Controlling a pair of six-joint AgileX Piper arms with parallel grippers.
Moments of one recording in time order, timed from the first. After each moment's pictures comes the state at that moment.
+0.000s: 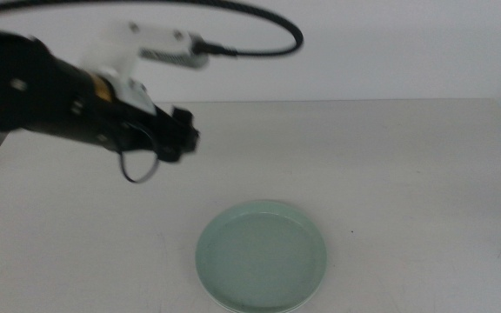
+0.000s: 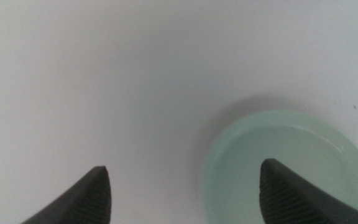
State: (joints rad) left arm -0.46 1.37 -1.12 -0.04 0.63 -0.04; right arm 0.46 0.59 -0.91 0.12 0.99 -0.02
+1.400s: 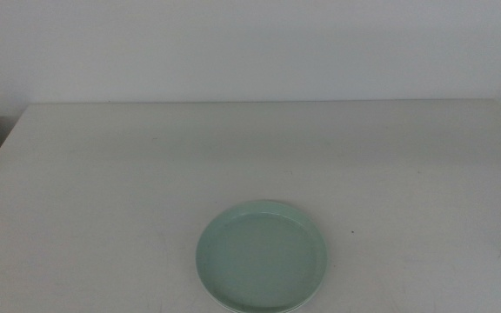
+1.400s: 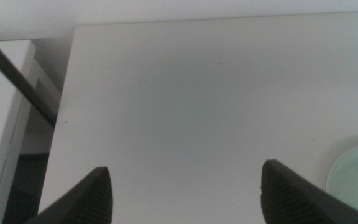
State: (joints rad) left arm -0.08 0.87 -1.03 0.06 0.87 -0.07; right arm 0.46 0.81 -1.06 -0.38 0.87 0.45
